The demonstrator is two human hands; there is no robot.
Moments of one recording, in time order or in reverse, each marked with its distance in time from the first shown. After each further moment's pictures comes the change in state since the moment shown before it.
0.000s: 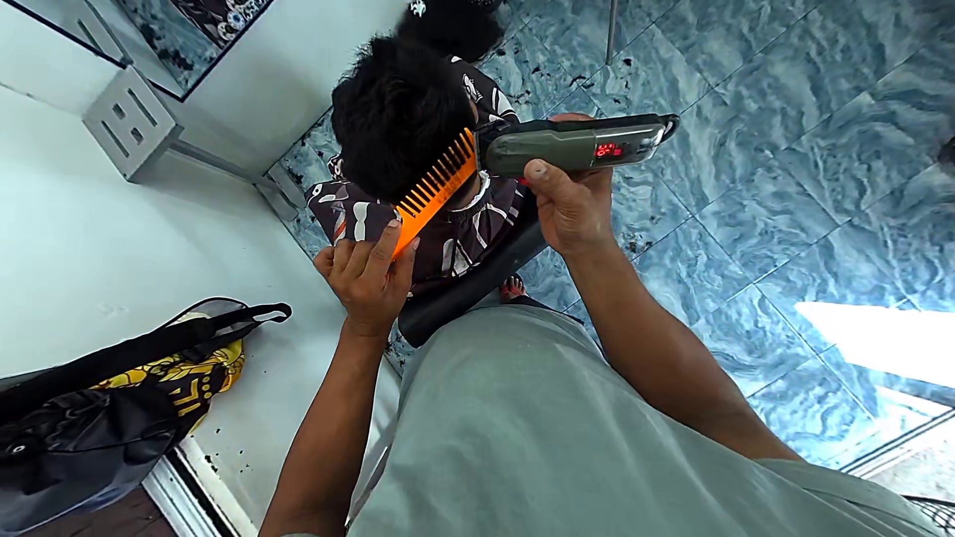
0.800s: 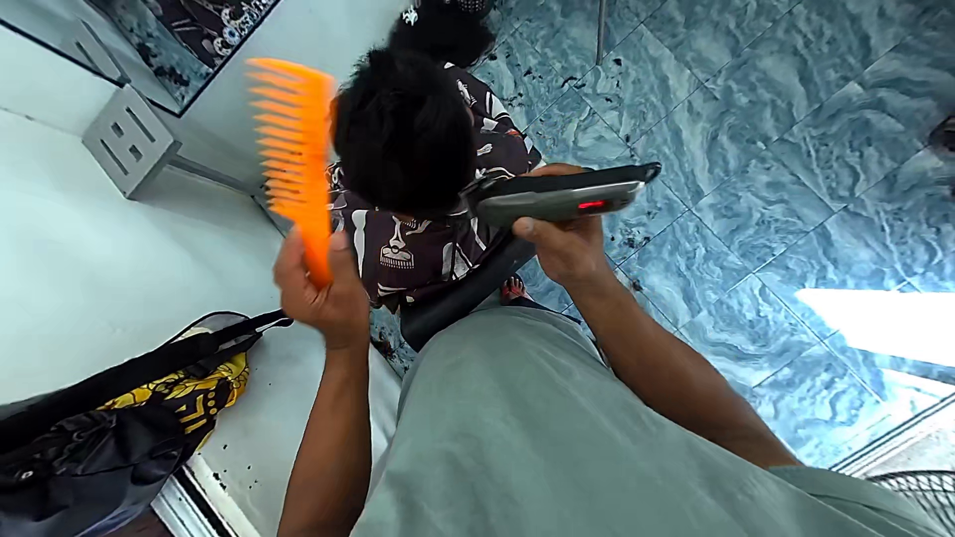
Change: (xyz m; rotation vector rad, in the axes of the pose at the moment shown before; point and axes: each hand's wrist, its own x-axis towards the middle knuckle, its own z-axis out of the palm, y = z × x) left_hand 0.010 -0.011 -0.031 -0.247 0.060 -0.363; right_hand -0.039 -0.005 0.001 -0.143 -0.124 -0.017
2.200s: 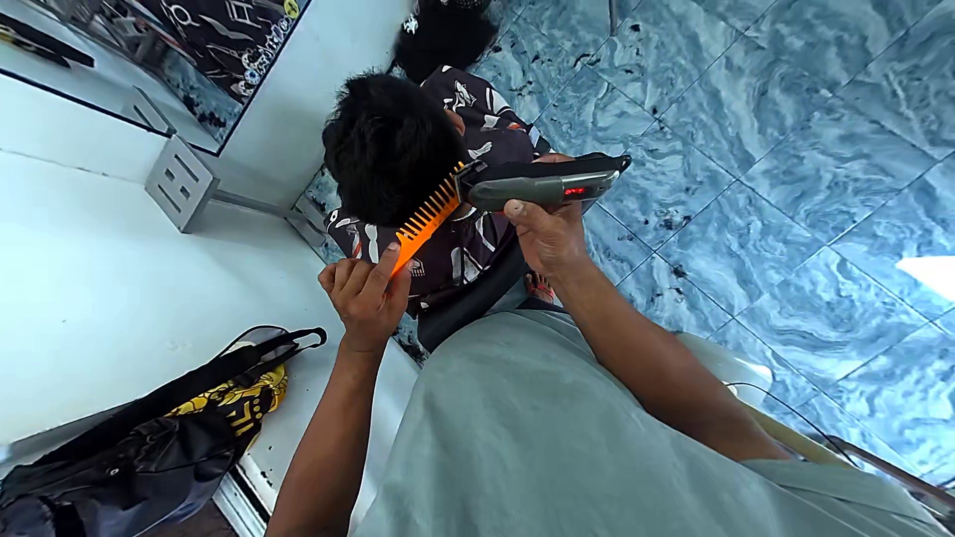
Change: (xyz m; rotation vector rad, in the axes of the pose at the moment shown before) left_hand -0.004 -0.017 0.017 0.214 -0.216 0.474; right_hand -0.001 0.038 0.001 0.327 0.227 0.003
